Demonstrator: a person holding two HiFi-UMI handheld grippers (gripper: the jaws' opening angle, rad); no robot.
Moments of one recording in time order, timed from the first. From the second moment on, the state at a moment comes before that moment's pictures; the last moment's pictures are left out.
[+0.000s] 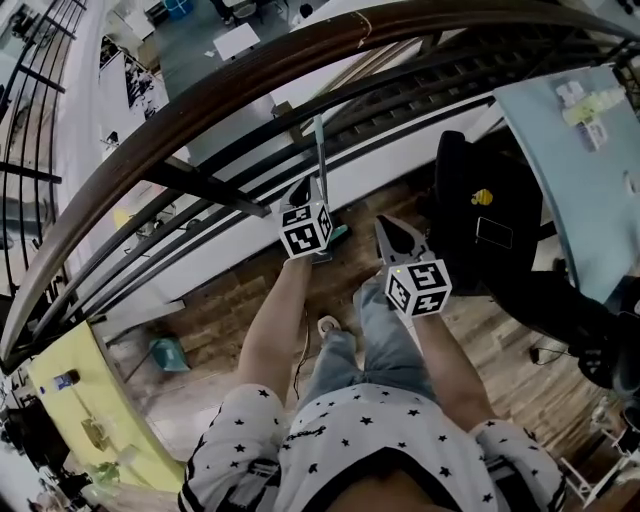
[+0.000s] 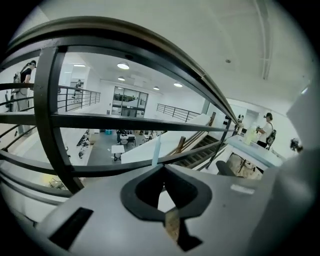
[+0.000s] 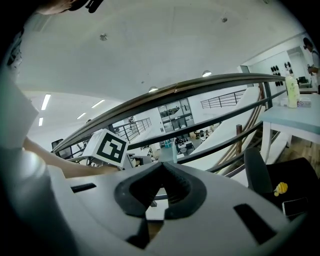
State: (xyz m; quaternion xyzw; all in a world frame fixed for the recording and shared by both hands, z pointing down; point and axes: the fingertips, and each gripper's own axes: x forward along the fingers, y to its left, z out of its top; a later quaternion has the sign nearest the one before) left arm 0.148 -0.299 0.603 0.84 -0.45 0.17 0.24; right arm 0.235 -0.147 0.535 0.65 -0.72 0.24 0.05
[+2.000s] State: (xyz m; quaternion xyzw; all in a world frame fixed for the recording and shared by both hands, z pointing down) left arm -0.048 -0.046 0.463 0.87 -0.40 0.12 0.27; right arm 0.053 -0.004 0.443 0.59 -0.79 0.17 0.06
